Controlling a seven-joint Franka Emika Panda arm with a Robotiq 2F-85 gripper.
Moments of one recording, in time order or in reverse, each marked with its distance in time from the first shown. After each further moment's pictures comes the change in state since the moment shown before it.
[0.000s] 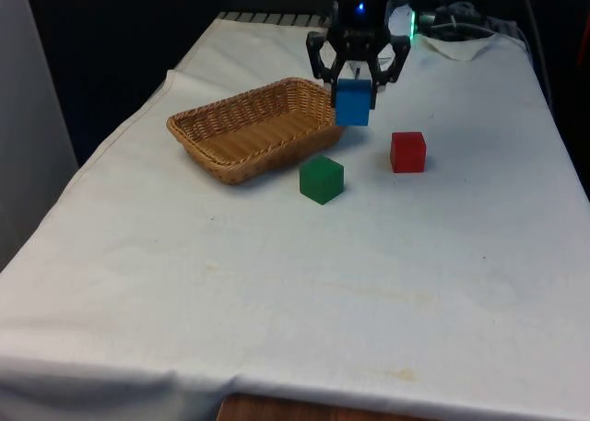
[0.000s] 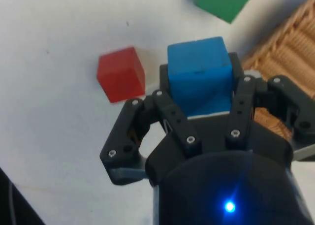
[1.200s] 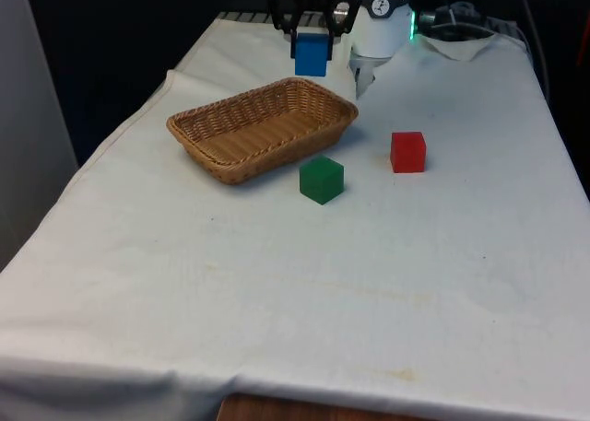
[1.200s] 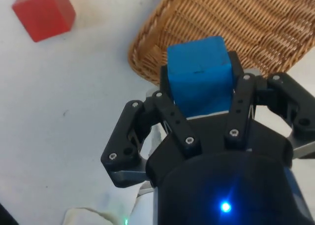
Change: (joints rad) arm -0.008 -0.324 -0.140 -0.300 -0.199 0.027 -0.044
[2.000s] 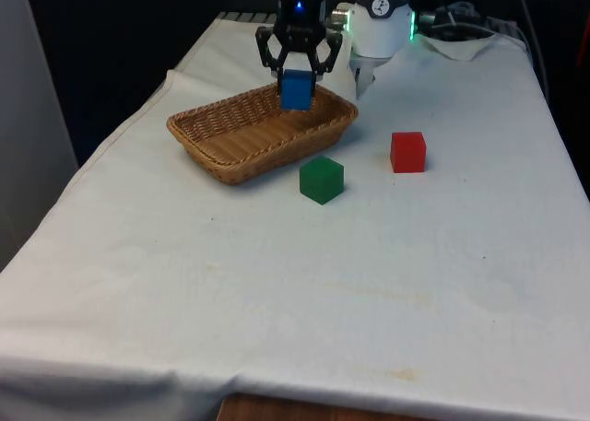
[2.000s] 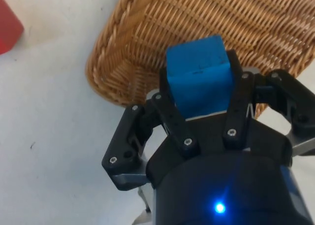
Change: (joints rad) arm -0.001 0.109 -0.092 -0.169 0.003 0.301 -0.058
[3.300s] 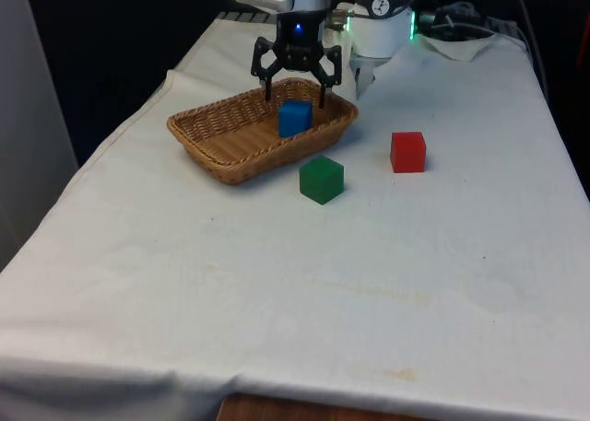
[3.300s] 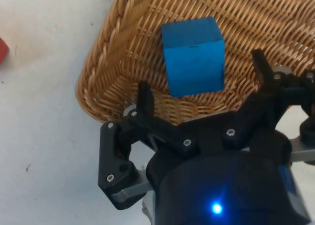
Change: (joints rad) arm 0.000 0.096 0.006 -0.009 0.062 0.092 -0.029
